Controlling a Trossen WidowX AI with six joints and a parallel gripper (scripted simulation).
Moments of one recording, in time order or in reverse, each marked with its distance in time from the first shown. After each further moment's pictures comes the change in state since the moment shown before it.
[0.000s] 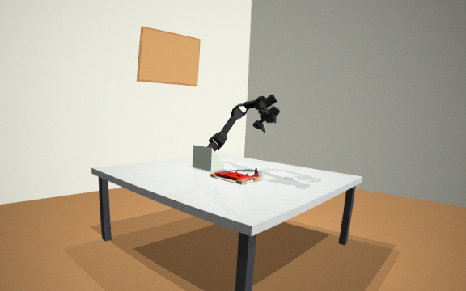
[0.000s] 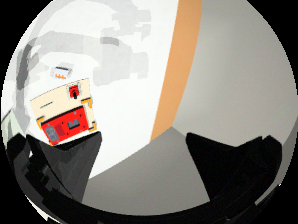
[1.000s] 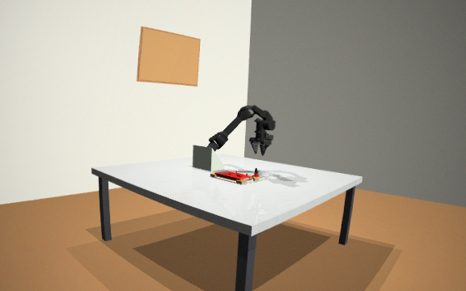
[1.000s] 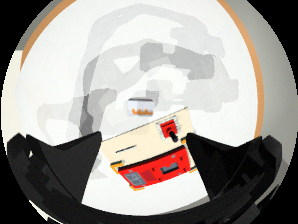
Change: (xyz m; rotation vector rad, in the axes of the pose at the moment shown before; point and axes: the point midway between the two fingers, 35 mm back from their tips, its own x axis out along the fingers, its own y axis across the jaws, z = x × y) arm 0.072 0.148 0.047 0.361 -0.223 0.777
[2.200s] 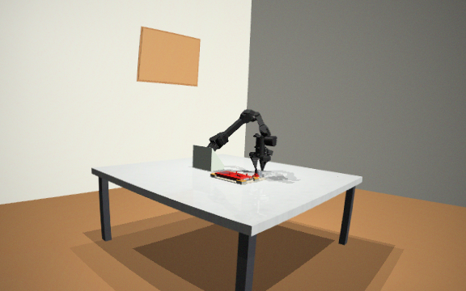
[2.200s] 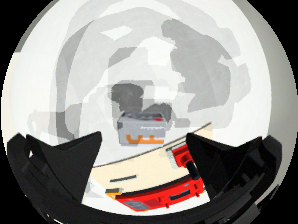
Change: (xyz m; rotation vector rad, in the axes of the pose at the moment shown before) arm 0.095 0.003 0.005 0.014 -0.011 0.016
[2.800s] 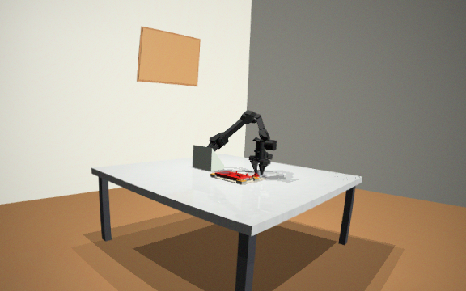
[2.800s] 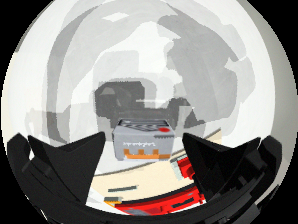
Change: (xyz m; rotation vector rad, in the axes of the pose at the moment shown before) arm 0.025 0.001 0.000 -0.001 -0.002 0.004
